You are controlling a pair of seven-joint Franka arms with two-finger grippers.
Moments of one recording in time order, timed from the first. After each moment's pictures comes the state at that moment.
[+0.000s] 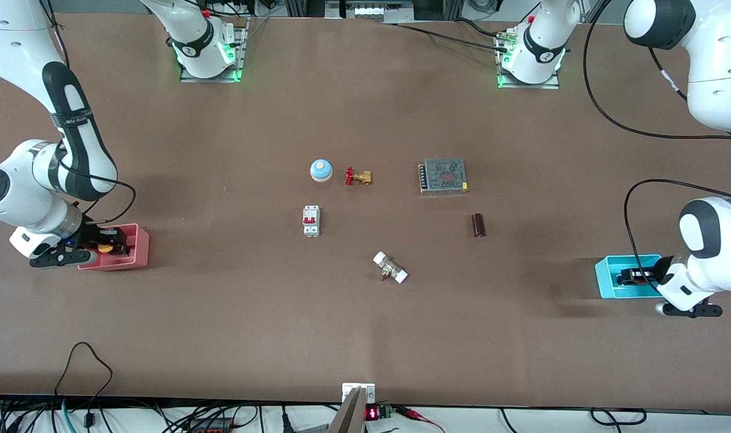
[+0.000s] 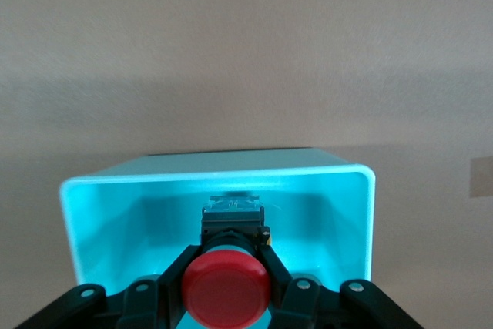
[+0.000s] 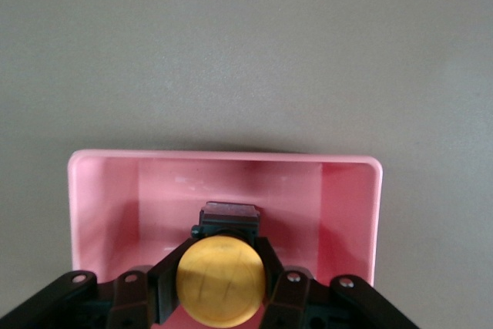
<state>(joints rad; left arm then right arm) 0.28 0.83 -0.06 -1.31 0.08 2.06 0.19 -0.13 0.53 -0.08 -1.86 0.02 2.45 -0.37</state>
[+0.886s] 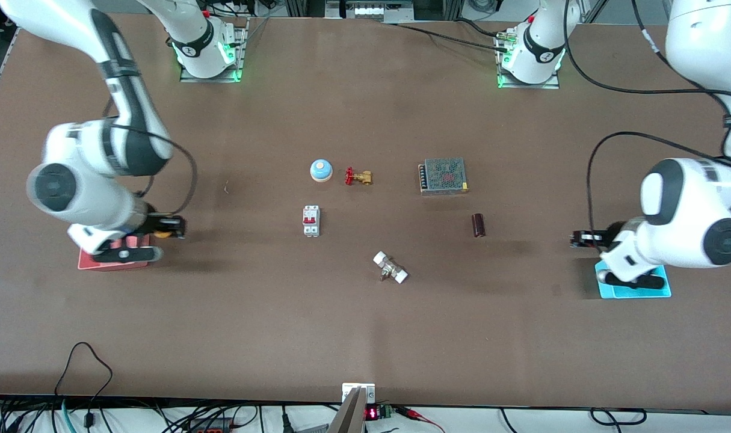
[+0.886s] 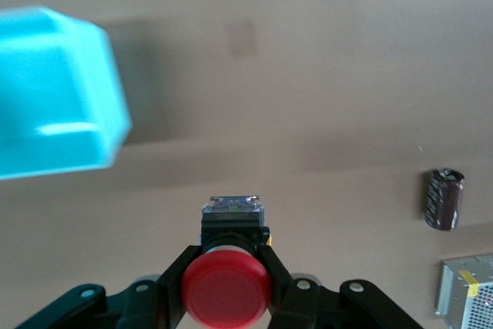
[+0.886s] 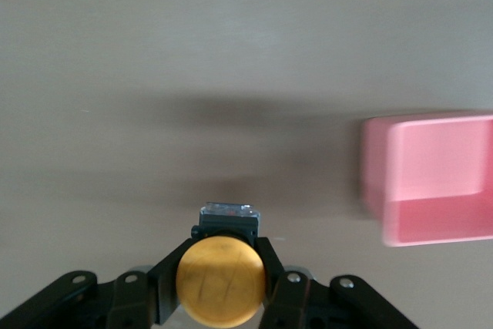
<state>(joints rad) 0.10 0.56 -0.12 -1.56 0.03 1.82 0.05 0.13 0.41 0.04 -1.79 -0.09 2.11 0.19</state>
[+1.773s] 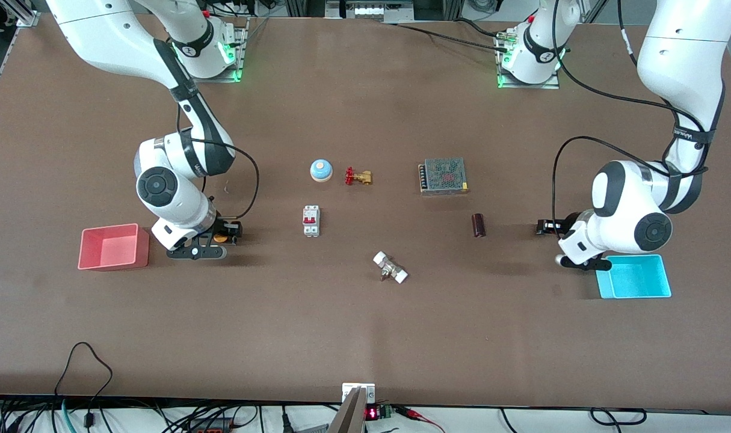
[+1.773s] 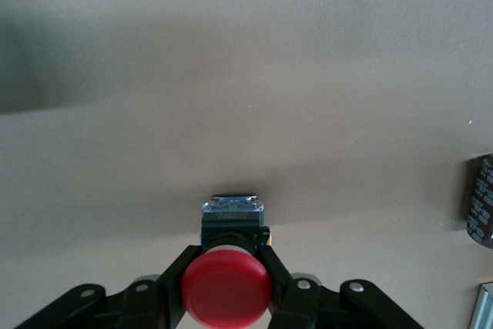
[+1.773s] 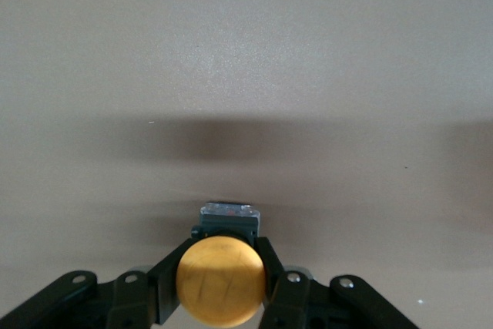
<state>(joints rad) 0.11 0.57 -0.13 -1.81 -0.01 2.05 0.05 0.20 0.51 0.06 -1.90 -0.11 2.40 0.31</state>
